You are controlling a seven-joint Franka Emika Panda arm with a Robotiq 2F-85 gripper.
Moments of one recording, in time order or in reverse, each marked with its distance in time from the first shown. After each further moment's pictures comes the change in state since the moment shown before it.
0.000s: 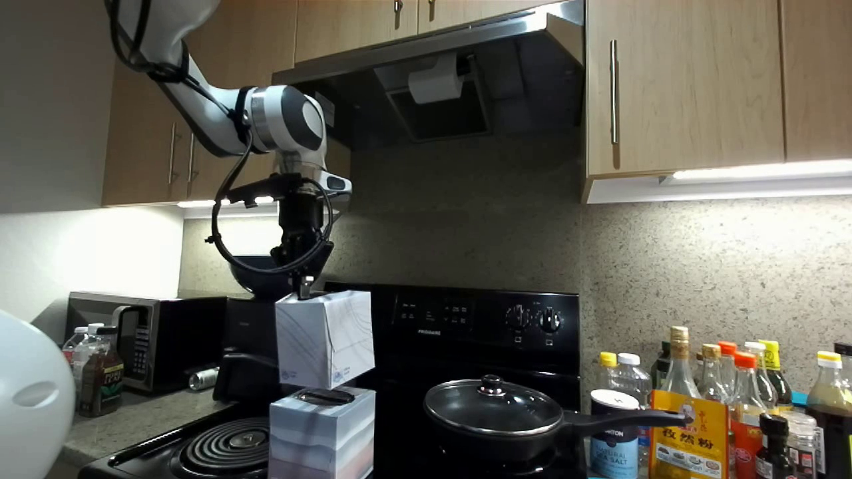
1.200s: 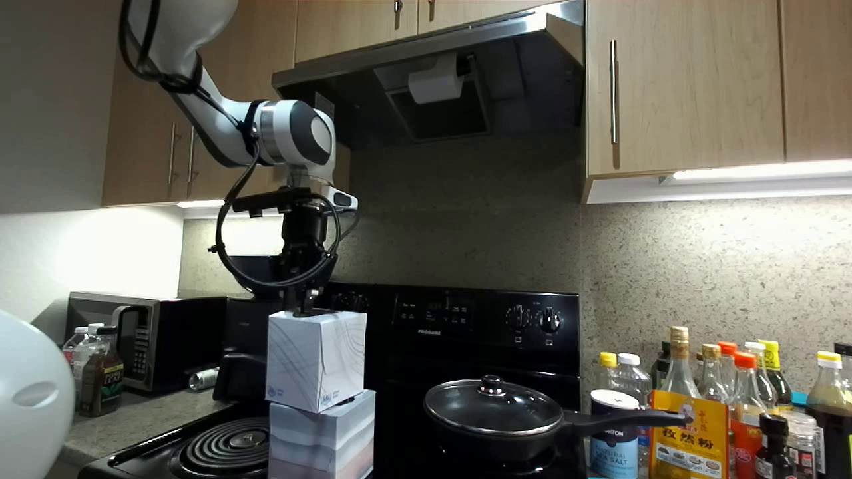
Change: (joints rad) arm -0.001 0.024 -0.024 -0.025 0.050 0.001 -0.080
